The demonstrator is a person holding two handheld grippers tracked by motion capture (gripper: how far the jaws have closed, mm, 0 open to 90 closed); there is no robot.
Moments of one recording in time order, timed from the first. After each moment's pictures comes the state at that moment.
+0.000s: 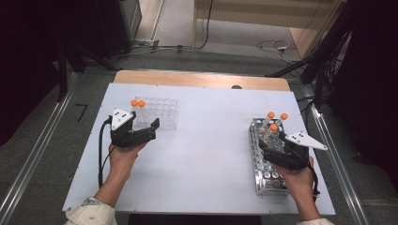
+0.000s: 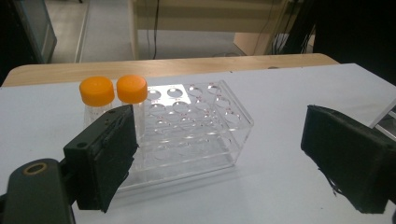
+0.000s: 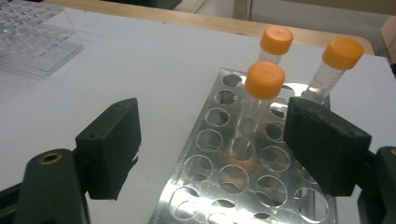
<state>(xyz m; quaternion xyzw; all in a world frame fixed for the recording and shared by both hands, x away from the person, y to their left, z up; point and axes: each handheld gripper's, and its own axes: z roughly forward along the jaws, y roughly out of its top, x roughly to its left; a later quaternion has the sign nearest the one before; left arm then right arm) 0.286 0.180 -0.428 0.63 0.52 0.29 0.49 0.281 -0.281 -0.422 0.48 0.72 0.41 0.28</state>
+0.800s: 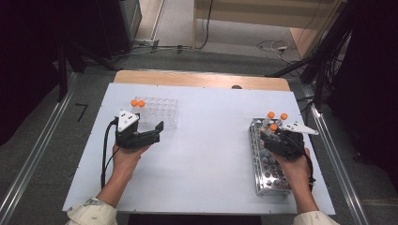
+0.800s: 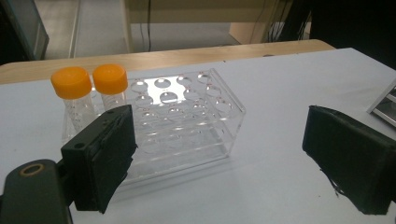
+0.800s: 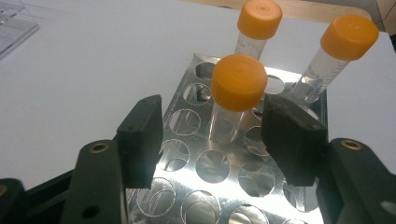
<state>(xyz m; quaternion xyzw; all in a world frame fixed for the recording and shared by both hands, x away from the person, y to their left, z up) 0.288 0.171 -0.435 0.65 0.51 0.29 0.48 0.319 -0.282 -0.431 0.51 0.73 0.36 0.26</state>
